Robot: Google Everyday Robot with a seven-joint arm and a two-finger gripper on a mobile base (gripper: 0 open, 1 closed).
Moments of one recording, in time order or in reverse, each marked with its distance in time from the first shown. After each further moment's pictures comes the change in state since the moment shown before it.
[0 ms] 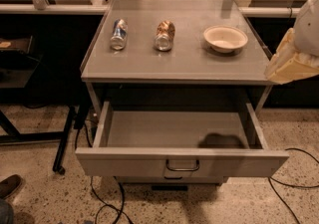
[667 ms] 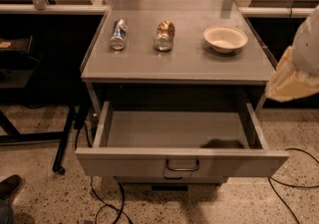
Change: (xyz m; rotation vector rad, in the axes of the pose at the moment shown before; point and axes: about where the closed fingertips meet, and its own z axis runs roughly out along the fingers) arm 0.008 0.019 0.014 -0.031 0.018 0.012
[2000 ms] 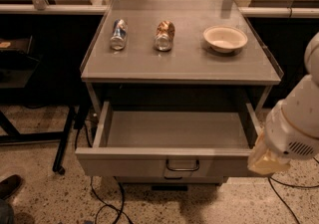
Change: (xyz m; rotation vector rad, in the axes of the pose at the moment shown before) arm 0.038 0.099 0.120 -0.252 0.044 0.073
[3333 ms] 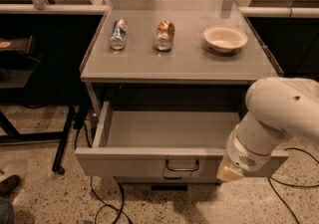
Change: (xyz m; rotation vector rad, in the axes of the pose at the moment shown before) arm -0.023 -0.023 0.119 -0.052 -0.014 0.071
